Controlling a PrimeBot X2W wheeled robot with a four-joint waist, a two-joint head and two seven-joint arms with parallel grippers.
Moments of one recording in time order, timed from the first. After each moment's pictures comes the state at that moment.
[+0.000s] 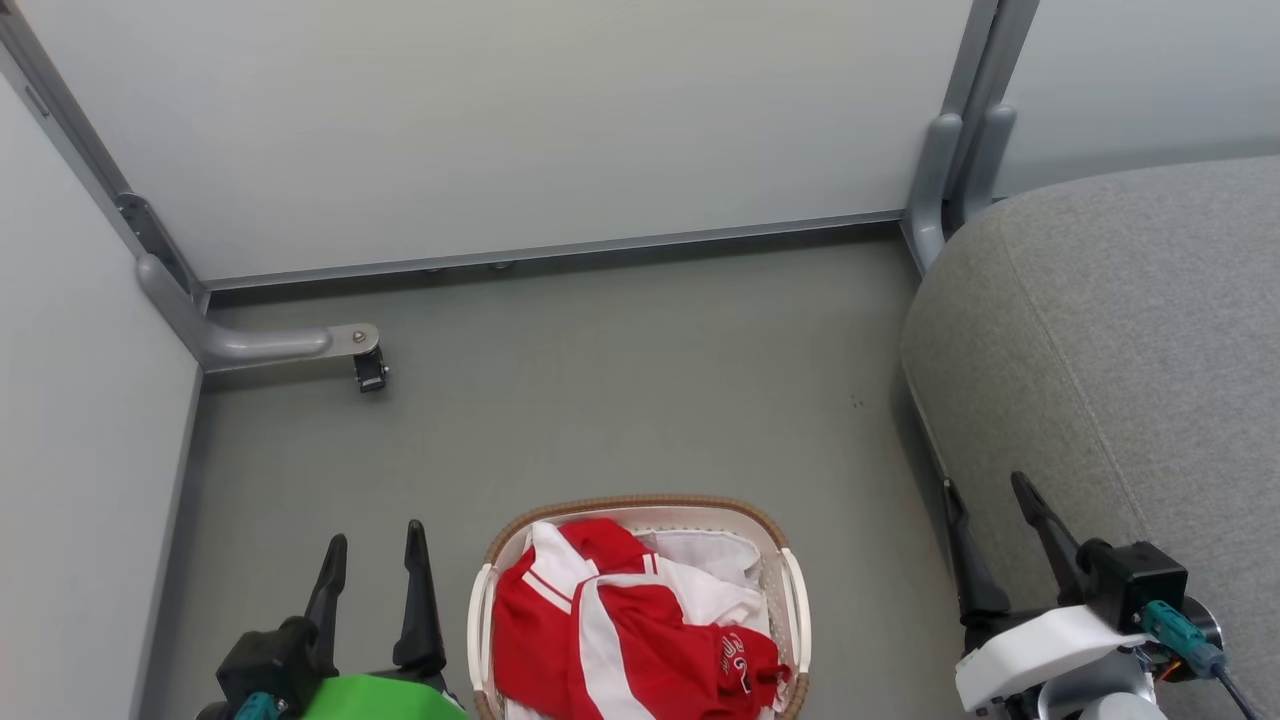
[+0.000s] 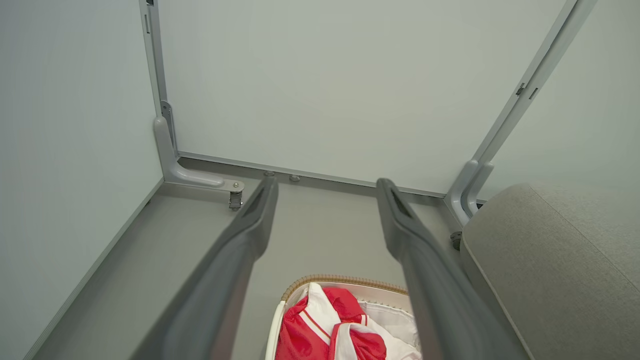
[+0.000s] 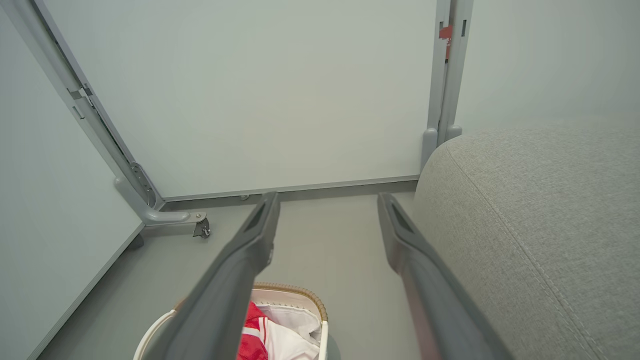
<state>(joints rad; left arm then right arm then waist) 0.07 0.05 -0.16 0.15 -0.36 0.01 -0.24 -0.01 -0.05 0.05 0.18 0.23 0.13 -0.24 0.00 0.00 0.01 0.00</state>
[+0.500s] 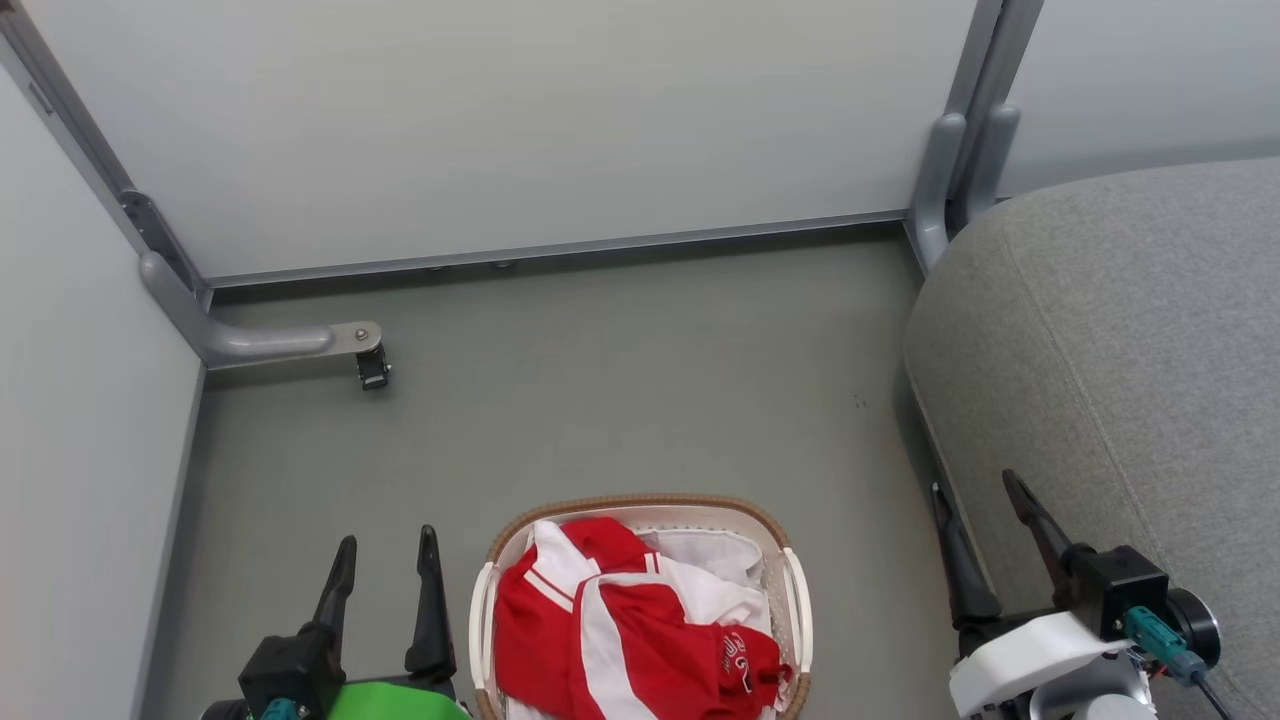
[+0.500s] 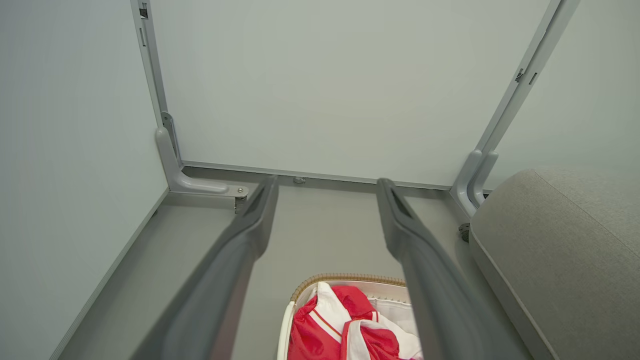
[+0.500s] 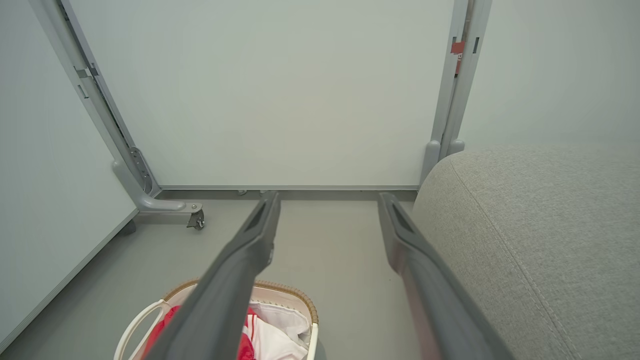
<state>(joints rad) 0.07 0.05 -0.18 0.17 -0.29 0.02 -0.26 -0.01 -0.05 0.06 0.18 0.14 0.13 -0.26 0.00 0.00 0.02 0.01</state>
